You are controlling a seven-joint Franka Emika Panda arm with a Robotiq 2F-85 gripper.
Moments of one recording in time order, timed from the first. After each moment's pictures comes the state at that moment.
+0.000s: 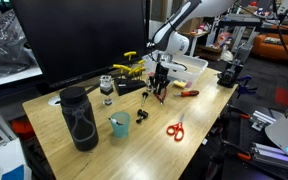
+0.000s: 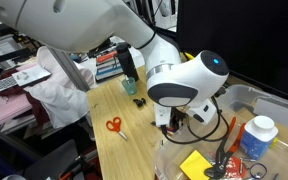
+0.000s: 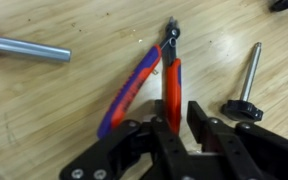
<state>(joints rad) -0.21 0.66 0.08 -1.91 0.56 2.34 -0.01</state>
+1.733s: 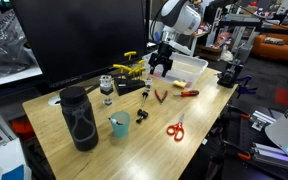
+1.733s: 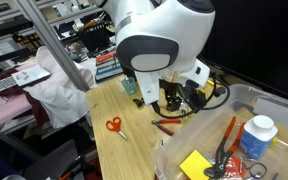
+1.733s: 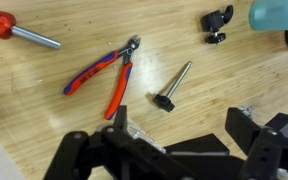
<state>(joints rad) -0.20 0.37 0.09 -2.07 0.56 2.32 -0.18</state>
